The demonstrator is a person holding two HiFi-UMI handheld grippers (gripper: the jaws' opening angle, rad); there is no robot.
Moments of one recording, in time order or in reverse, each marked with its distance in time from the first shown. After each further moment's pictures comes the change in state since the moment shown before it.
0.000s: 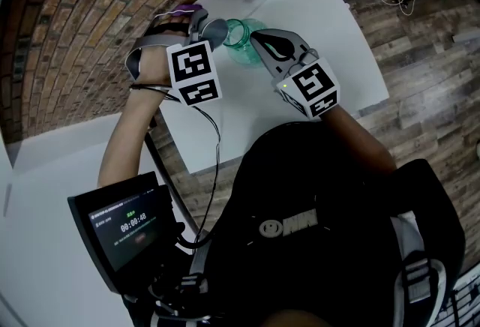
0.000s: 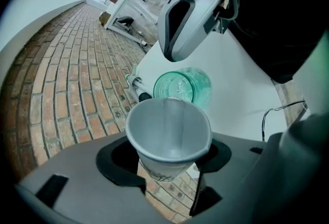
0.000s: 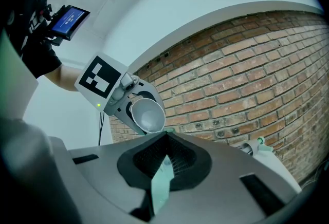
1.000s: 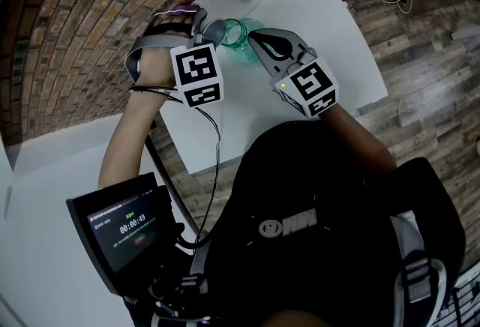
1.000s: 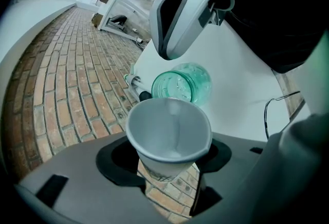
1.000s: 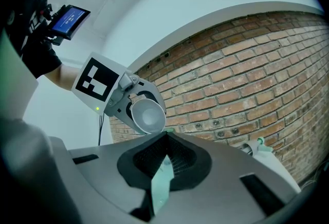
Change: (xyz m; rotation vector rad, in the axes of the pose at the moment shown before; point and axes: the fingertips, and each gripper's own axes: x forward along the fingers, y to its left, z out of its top) left arm -0.002 0.001 0.000 0.083 0.057 0.037; right arm -0.002 0.002 0.000 -0.008 0.000 -0.002
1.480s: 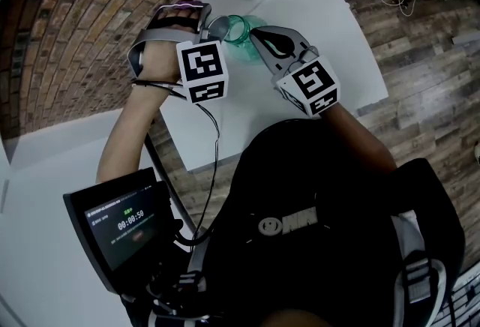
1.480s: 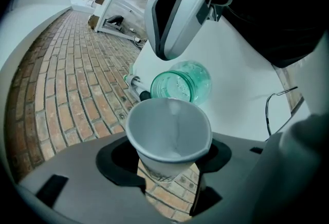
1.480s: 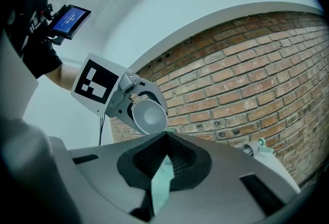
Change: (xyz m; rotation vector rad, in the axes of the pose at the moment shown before) left arm 0.000 0.003 0.002 0.042 0.020 0.017; right arm 0.000 0.000 0.002 -0.006 0.002 0.006
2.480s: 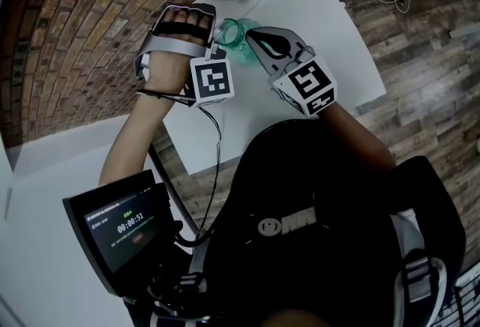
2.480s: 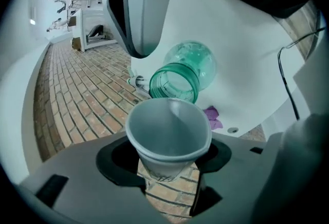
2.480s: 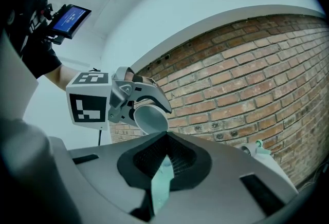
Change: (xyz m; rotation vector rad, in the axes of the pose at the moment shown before) left arm 0.001 0.019 0.001 0.309 0.159 0.239; right arm -0.002 -0.002 0.005 -0.004 -0.015 -0.014
